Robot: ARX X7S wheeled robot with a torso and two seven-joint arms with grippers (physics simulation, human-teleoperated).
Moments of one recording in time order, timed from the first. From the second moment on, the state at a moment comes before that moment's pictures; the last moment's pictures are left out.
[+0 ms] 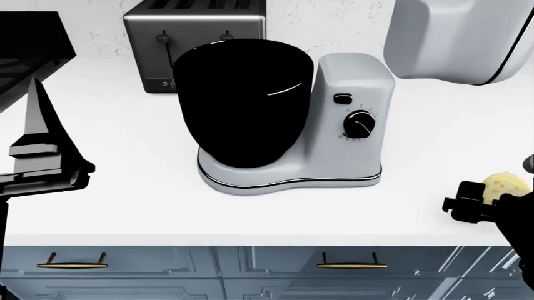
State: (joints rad) left arm -0.17 -0.96 -0.05 0.98 -0.86 -0.32 -0.87; right arm 0.54 1.20 -0.53 -0.21 1.47 0.42 0.78
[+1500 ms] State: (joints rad) left arm -0.14 -0.98 -0.07 0.97 -0.86 -0.29 -0.89; right arm 1.52 0.63 -0.71 -0.60 1.73 0.95 0.85
